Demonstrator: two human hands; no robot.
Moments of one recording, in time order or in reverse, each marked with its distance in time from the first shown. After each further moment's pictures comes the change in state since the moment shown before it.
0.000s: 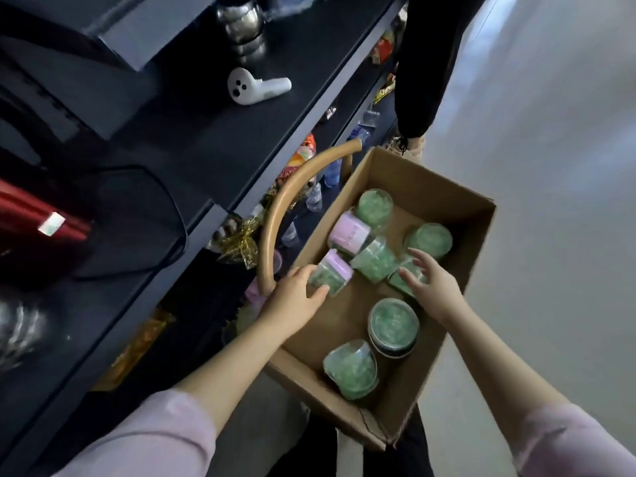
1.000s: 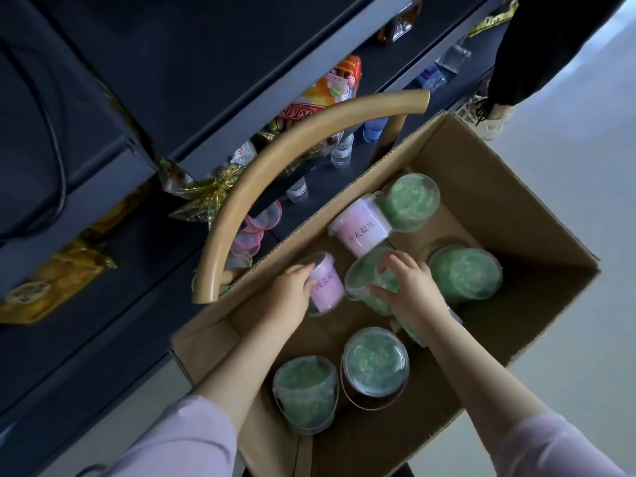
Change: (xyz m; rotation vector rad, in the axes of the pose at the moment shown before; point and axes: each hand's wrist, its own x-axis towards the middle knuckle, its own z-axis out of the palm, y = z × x) left_hand 0.104 -0.039 0.117 -0.214 0.033 -0.376; right_hand 0.162 0.053 0.077 -0.478 -0.358 -0.465
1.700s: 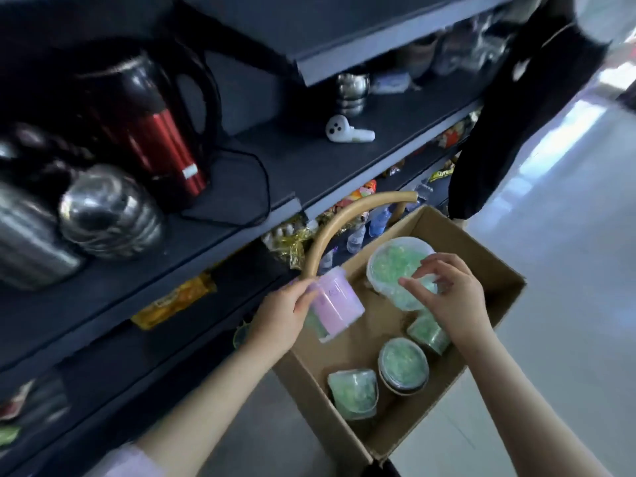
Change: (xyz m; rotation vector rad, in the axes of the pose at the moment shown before) left_hand -0.220 -0.023 -0.149 -0.159 0.283 0.371; right_hand -0.179 -0.179 -0.095 0.268 0.646 -0.163
